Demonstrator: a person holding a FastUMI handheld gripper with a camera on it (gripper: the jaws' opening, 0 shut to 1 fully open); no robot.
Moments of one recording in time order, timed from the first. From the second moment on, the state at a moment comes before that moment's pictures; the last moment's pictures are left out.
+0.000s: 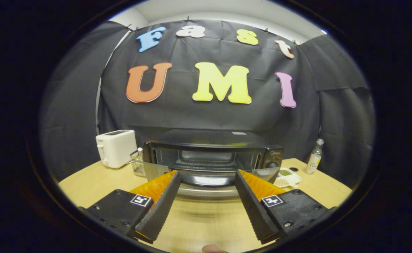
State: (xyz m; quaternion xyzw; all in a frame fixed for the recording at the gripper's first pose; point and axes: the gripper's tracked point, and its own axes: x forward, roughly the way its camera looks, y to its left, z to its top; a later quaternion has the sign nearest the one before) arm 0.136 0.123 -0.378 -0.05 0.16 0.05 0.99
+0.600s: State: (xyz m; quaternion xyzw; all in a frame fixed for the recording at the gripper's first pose) arm 0.054 0.103 -0.241 -0.02 0.10 0.08 0.99
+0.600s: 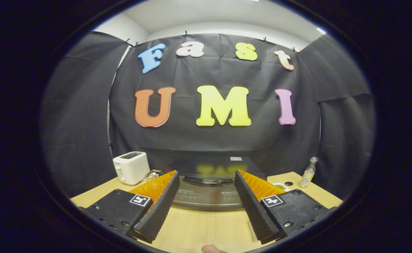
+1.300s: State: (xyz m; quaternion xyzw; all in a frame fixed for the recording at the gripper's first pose) arm -0.112 0.029 -0.117 0.00 0.05 0.08 1.00
